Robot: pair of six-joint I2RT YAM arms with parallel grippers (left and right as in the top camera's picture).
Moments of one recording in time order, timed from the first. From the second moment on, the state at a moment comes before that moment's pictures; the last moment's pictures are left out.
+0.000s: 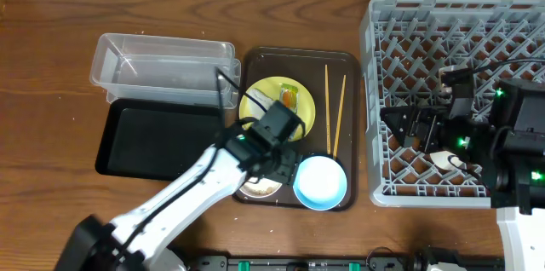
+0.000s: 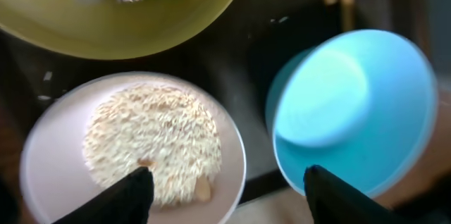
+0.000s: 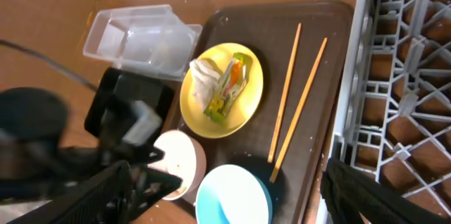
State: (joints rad) left arm -0.73 1.46 0.98 -0.81 0.10 -0.43; right arm -0.08 1.01 1.10 -0.93 -0.67 0.14
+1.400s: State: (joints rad) left arm -0.61 1.39 1.05 -0.84 0.21 -0.55; right arm -0.08 1.02 1.10 -0.97 -0.63 0.13
